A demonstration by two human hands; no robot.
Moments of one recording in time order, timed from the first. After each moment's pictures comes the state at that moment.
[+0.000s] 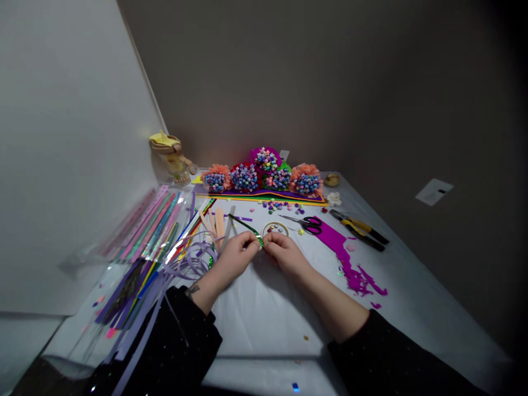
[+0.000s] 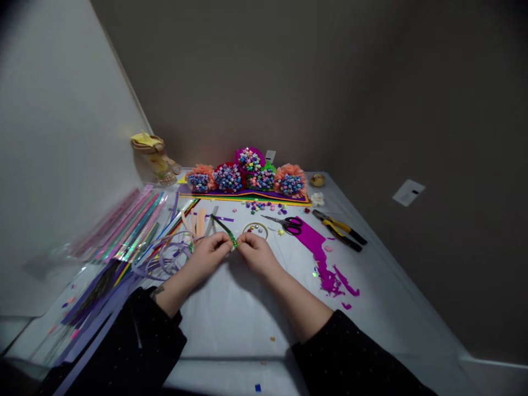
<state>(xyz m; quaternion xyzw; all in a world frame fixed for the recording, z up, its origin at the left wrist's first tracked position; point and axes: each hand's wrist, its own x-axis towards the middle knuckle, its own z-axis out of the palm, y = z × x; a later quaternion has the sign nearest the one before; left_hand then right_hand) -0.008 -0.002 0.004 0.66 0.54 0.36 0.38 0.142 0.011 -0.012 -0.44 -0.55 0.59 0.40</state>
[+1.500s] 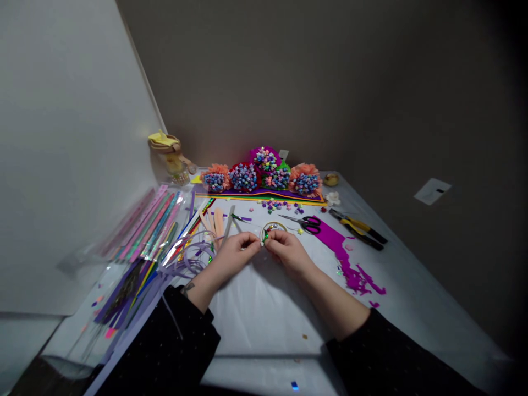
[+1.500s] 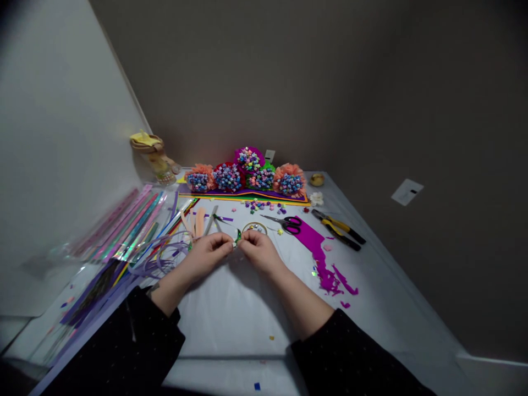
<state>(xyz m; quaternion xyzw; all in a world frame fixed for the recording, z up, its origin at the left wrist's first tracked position) -0.014 -0.001 0.001 0.66 0.50 0.35 0.44 0.149 0.013 -0.012 -0.43 -0.53 0.60 0.42</state>
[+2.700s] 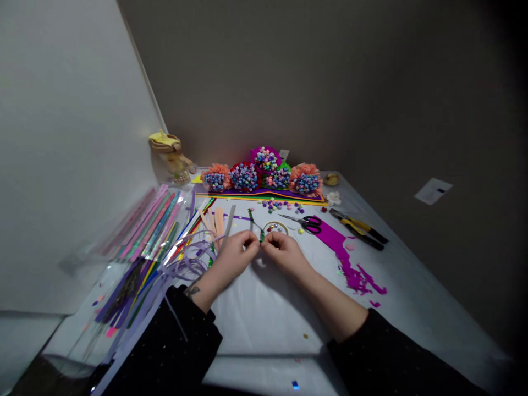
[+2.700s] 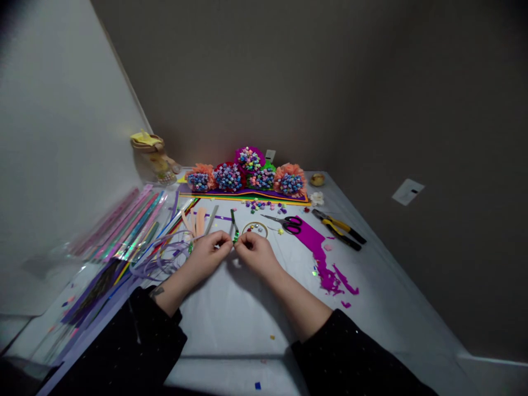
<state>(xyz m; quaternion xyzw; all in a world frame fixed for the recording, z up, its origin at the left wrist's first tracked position) -0.011 -0.003 0.004 0.70 0.54 0.35 0.31 0.146 0.013 -0.010 -0.46 -0.64 0.47 0.40</state>
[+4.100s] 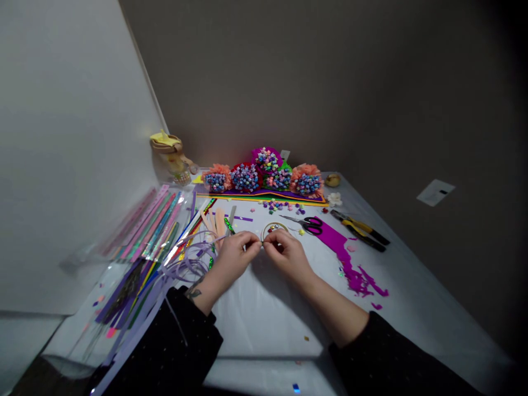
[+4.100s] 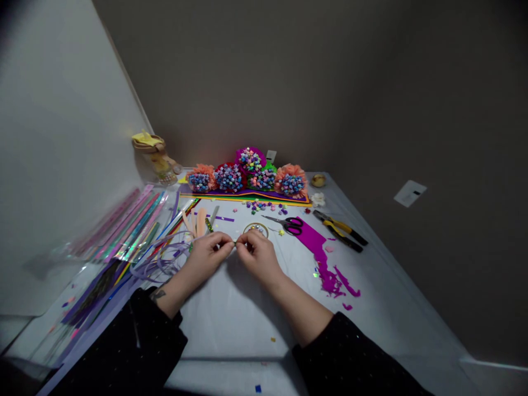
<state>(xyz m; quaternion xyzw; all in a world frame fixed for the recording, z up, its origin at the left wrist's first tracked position) -0.013 -0.005 0.004 0.73 0.52 0.37 0.25 0.147 0.005 -0.003 -0.43 -0.73 0.30 0.45</state>
